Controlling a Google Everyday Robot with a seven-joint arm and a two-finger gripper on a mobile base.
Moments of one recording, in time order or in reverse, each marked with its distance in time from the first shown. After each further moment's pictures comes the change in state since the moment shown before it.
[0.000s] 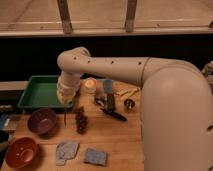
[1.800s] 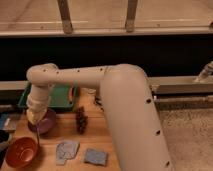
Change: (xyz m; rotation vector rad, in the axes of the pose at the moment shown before) arm -0.004 0.130 0.097 -0.231 0.165 -0.244
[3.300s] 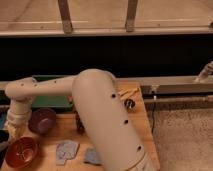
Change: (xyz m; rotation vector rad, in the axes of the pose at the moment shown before) arm -0.027 0.048 0.090 -0.073 0.086 -0.108
